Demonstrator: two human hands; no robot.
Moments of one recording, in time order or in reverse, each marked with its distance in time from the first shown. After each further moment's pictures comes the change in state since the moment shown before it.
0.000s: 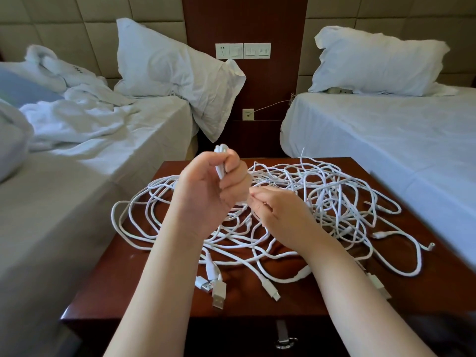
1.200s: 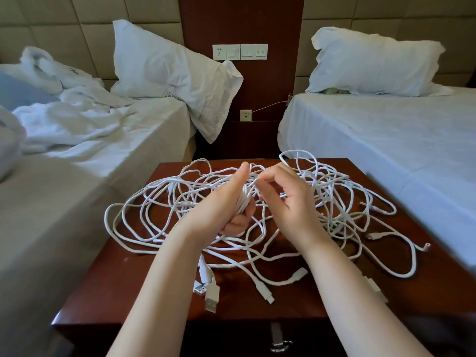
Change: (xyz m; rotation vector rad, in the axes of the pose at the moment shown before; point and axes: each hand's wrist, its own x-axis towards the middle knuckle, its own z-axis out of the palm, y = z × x) left_hand 0.003 -0.020 0.002 0.690 0.140 -0.489; right_hand 0.004 0.011 -0.006 0.252 0.399 -0.155
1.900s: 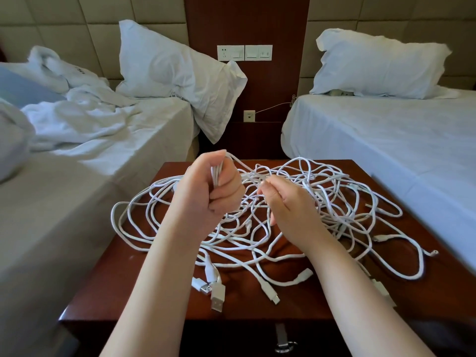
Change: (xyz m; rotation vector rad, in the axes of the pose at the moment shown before) left_hand -0.008 0.007 -0.020 -0.607 -0.087 0.444; right_hand -0.004 0.001 0.002 -0.190 -0.184 0.269
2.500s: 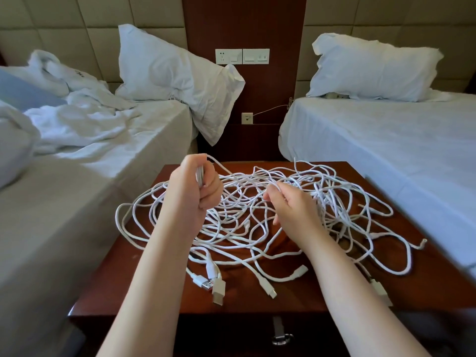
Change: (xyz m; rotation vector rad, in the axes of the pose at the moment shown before) left_hand -0.003 0.007 -0.005 0.163 0.301 0.095; right_hand -0.006 -0.002 -0.011 -0.070 -0.034 0.229
